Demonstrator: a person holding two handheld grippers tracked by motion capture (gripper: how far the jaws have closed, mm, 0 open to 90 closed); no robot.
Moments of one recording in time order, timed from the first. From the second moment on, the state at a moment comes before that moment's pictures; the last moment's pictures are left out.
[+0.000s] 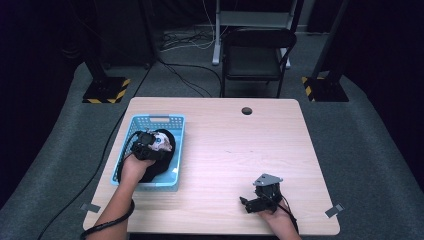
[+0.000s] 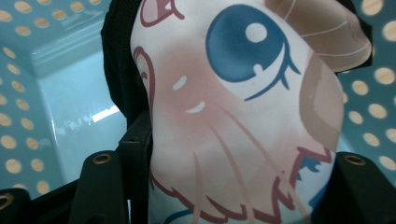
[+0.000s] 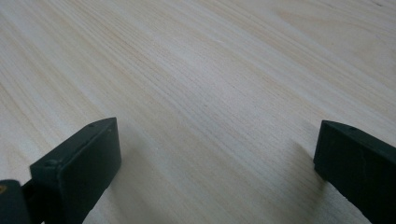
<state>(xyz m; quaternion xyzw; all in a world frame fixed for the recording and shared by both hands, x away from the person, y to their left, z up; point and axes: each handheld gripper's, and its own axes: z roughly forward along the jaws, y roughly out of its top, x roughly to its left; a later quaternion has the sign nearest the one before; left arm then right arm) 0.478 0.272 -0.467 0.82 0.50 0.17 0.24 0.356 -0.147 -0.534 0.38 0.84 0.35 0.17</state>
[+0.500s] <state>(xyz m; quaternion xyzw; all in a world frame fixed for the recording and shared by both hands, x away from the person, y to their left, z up) 0.470 0.279 -0.453 0.81 0.49 0.18 0.25 0.356 -0.147 -0.534 0.38 0.84 0.35 0.17</state>
